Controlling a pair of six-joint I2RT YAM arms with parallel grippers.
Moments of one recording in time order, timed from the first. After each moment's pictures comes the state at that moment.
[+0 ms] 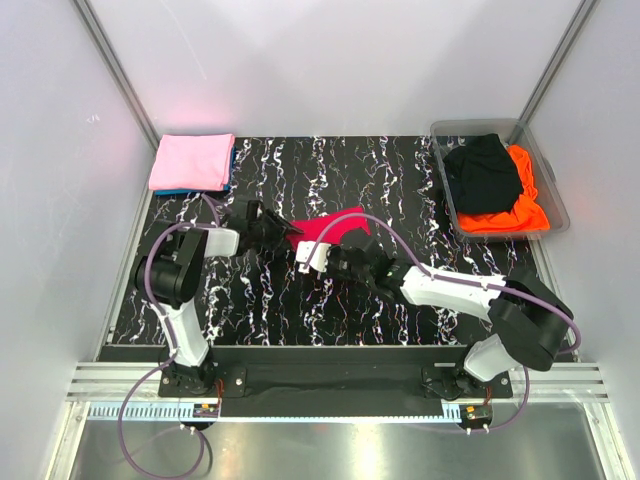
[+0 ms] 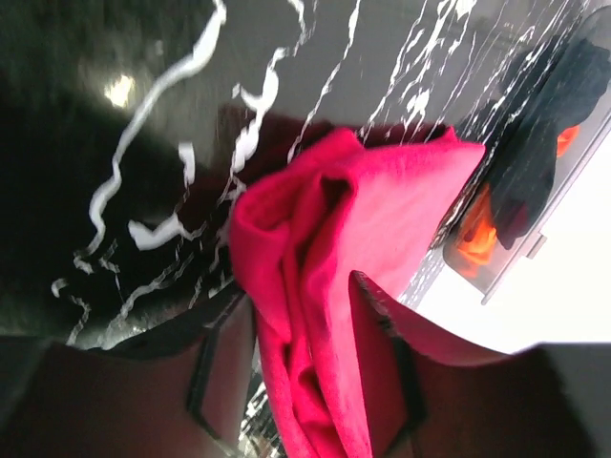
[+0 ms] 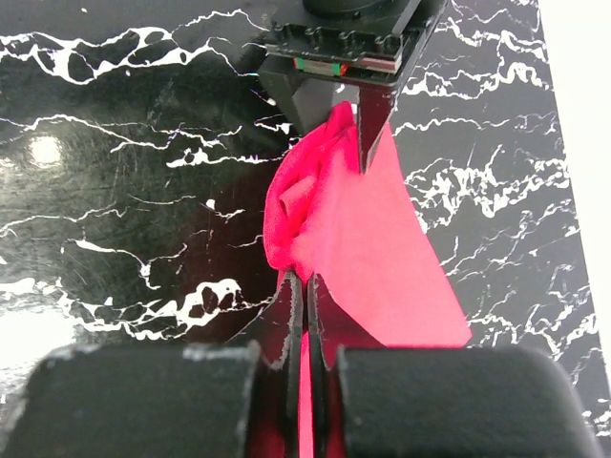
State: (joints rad) left arm -0.26 1.87 0.88 0.19 0.42 -1.20; right arm 0.91 1.50 0.83 0.20 -0.04 -0.68
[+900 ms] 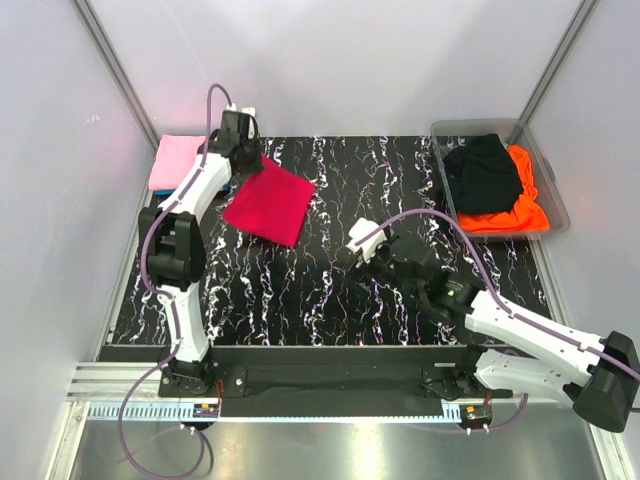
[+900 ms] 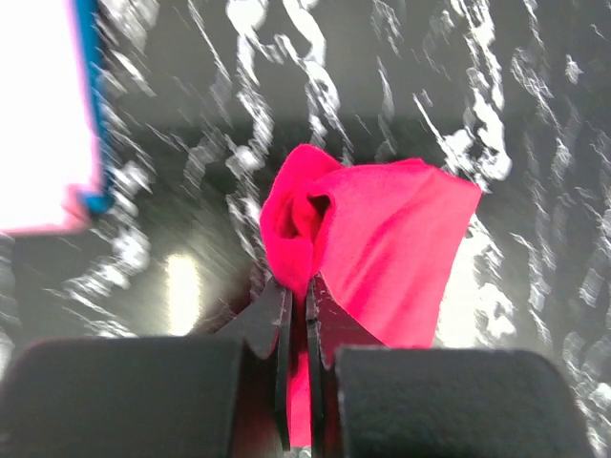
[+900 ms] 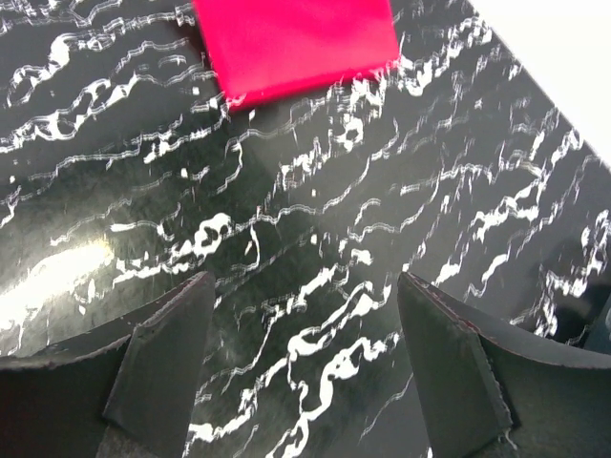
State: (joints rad) left arm -0.19 2.01 1.78 -0.53 0.01 -0.24; right arm 0.91 1.01 0.75 -0.10 0.18 -0.27
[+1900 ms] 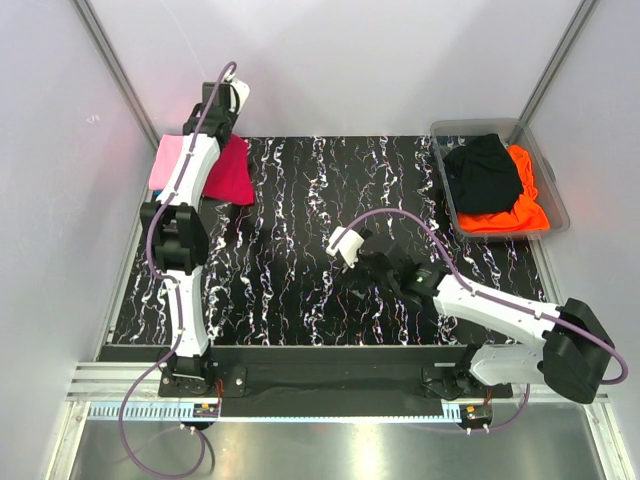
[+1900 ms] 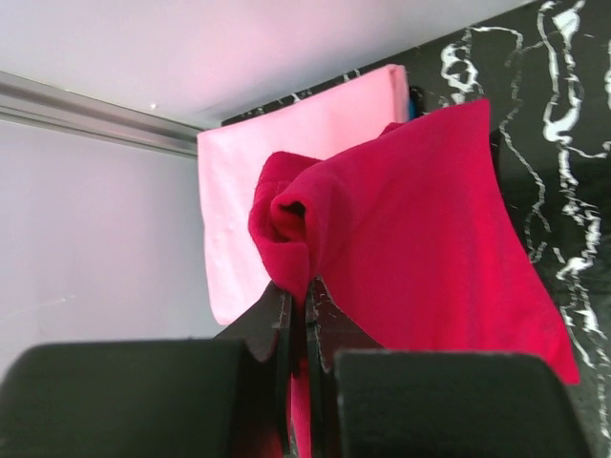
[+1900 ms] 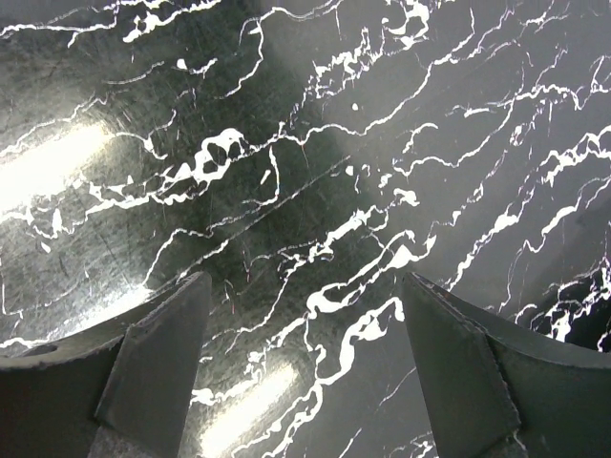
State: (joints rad) left arm -0.11 2.21 2.20 -0.58 -0.34 0.44; right arm 0.90 1.23 0.78 -0.19 0.18 -0.28
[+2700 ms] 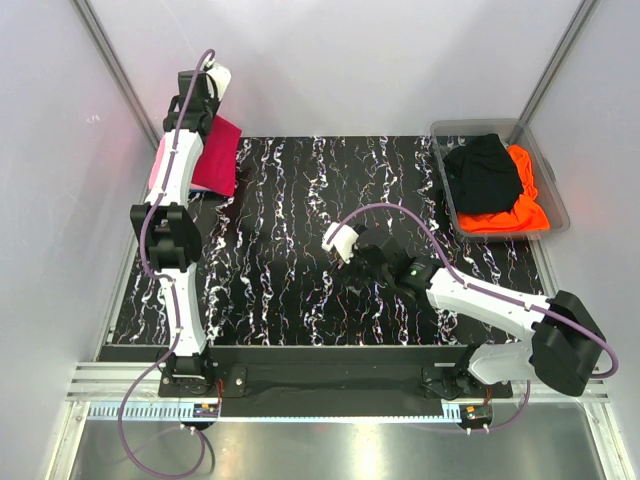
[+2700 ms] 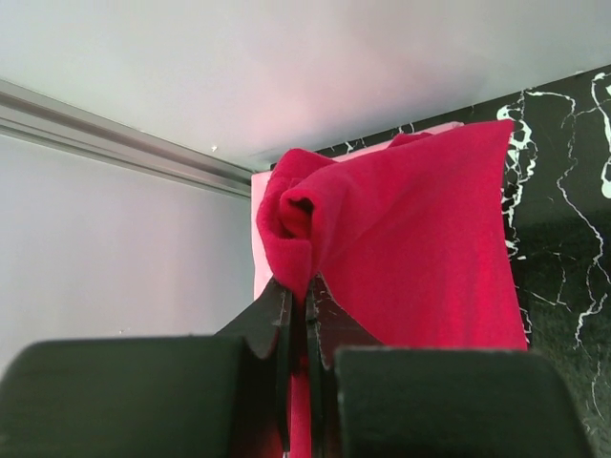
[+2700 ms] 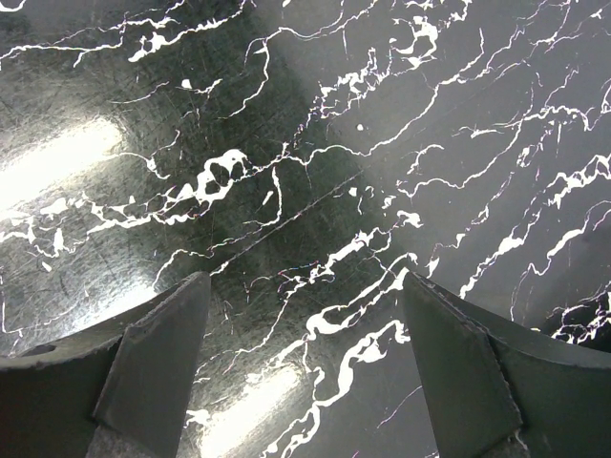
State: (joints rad) left arm -0.02 2.23 2.29 -0.52 -0.23 0.50; right arm 0.88 1.30 0.83 -0.18 0.13 -0.30
